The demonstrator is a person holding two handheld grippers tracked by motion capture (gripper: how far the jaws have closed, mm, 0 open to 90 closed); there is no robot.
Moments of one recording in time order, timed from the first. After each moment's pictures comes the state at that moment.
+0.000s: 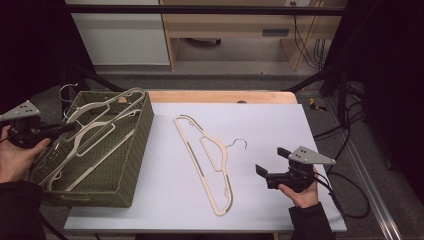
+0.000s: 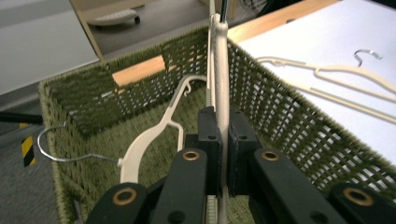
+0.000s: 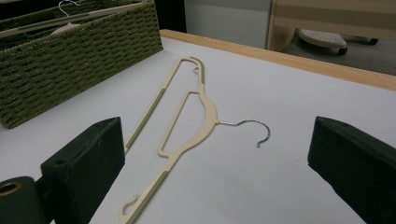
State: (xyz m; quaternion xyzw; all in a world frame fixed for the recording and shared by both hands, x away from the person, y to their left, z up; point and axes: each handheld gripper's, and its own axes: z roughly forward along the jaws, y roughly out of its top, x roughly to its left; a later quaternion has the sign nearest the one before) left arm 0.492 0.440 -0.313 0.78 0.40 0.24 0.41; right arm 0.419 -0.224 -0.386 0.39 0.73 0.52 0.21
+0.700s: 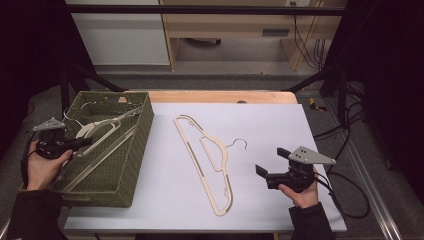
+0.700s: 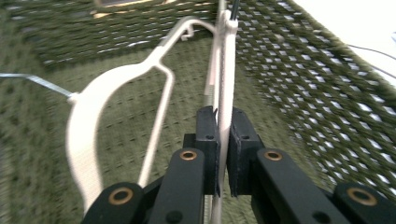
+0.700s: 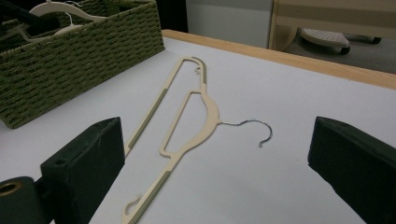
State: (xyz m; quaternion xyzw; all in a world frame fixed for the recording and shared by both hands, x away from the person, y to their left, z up) left arm 0.502 0.427 -0.375 0.75 0.49 0.21 0.38; right arm 0.419 -0.224 -0.386 0.38 0.73 0.52 0.21
